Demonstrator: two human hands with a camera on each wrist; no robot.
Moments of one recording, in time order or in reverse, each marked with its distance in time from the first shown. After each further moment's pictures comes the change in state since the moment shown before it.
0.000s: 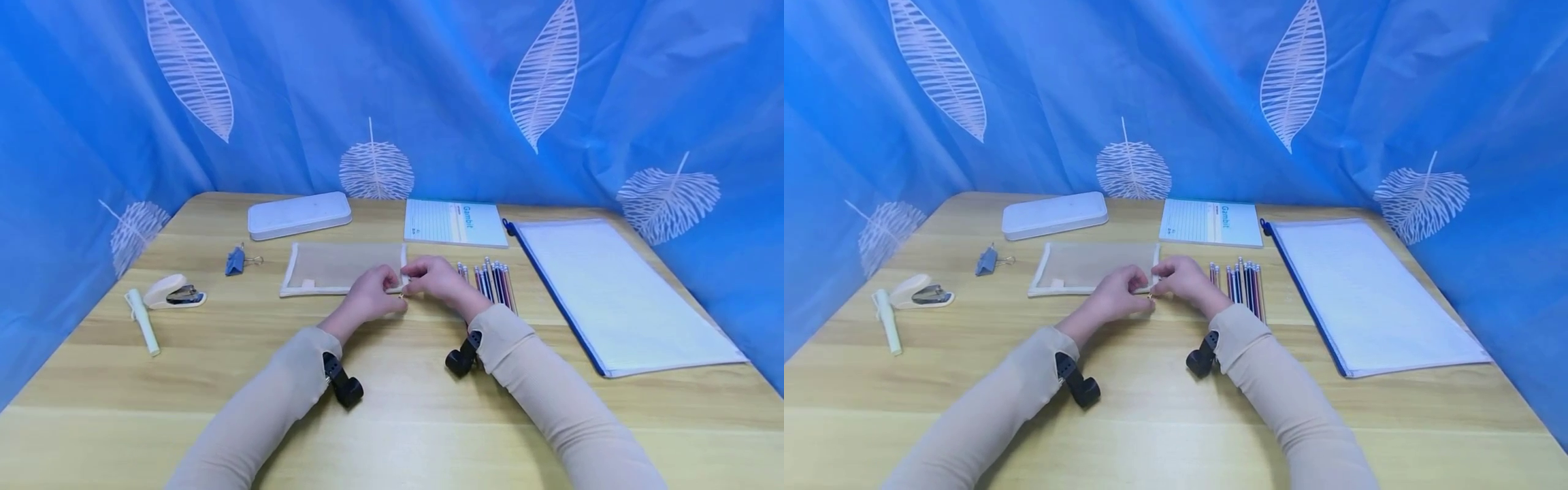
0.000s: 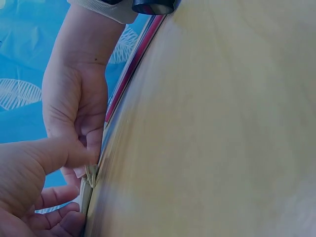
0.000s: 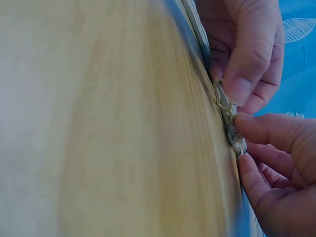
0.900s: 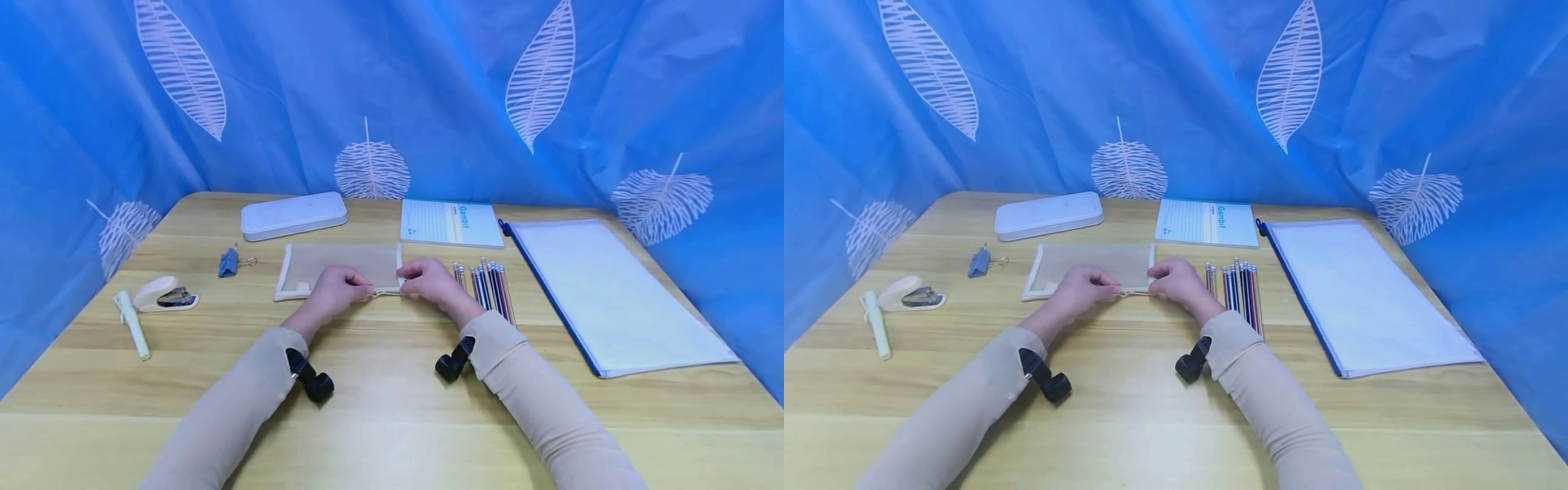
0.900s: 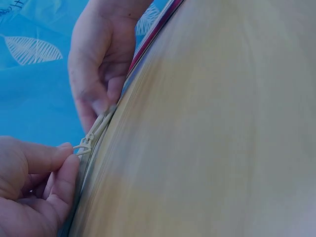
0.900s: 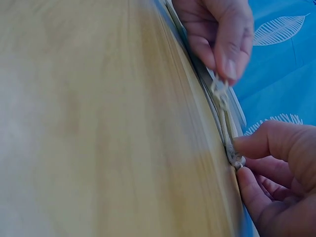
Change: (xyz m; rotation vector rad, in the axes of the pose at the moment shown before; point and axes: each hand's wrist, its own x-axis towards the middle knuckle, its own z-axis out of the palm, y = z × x) left_hand -0.004 -0.033 -0.031 -0.264 0.061 -0.131; right_hand 0.000 -0.001 0.006 -0.049 0.085 0.080
